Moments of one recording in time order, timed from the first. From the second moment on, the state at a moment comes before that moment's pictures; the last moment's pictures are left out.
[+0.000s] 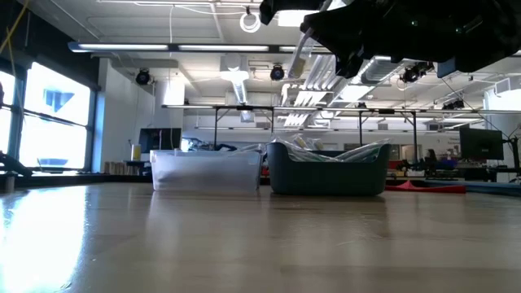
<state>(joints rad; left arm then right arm) -0.01 1.68 1.60 -0.34 -0.03 -0.03 0.07 1.43 0.43 1.14 -0.02 0.08</state>
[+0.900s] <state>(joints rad) -0.01 1.68 1.60 -0.37 -0.13 0.00 0.07 1.43 0.43 1.13 -0.02 0.07</state>
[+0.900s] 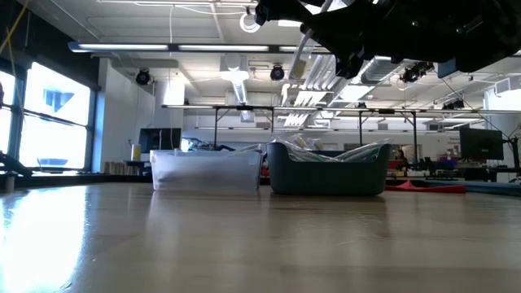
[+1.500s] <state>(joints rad) 0.03 1.48 1.56 -0.62 -0.26 0.02 0.07 1.43 0.43 1.11 -0.02 0.08</state>
